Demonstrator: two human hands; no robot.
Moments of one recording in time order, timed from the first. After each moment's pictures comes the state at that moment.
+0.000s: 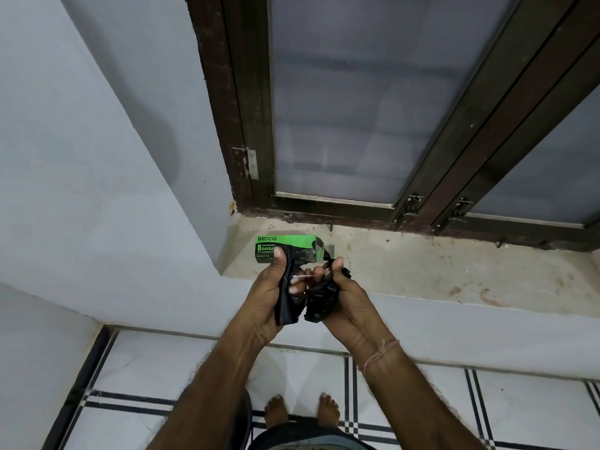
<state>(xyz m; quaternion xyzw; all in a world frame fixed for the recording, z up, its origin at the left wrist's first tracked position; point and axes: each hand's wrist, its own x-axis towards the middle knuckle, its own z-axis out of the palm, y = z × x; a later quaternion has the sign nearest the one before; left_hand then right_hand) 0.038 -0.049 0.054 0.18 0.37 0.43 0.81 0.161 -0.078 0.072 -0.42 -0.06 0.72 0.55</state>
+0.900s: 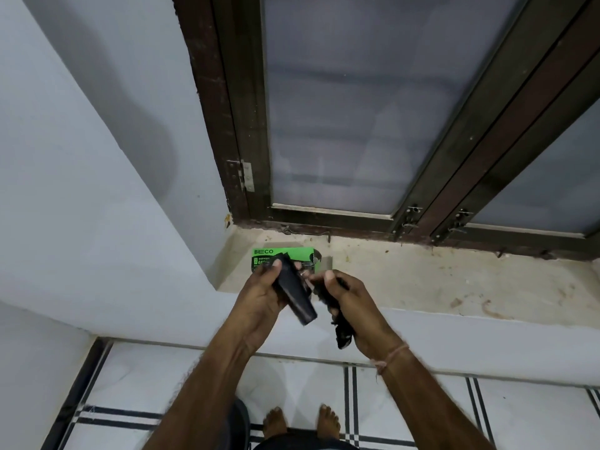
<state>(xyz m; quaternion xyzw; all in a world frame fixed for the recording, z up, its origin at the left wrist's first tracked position) 0.027 -0.027 0.049 0.20 0.41 0.45 0.77 0.198 -0.068 0.058 -0.60 -0.37 0.57 0.42</state>
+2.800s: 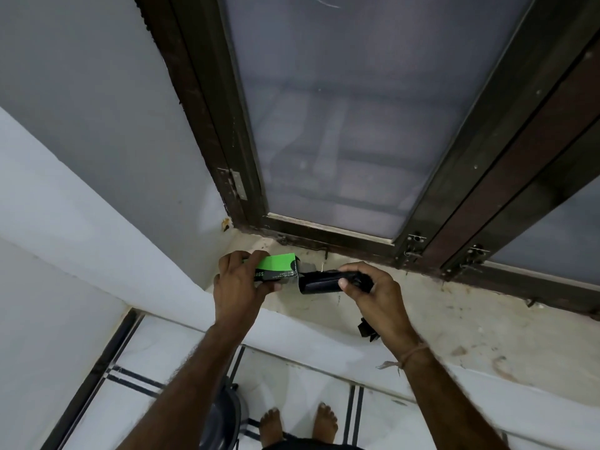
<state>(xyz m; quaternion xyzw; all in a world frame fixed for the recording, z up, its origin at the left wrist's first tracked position) 0.052 0.006 0.022 0.65 0.72 0.20 0.10 0.309 -0.003 0.025 -0.60 -0.53 0.44 0.40</state>
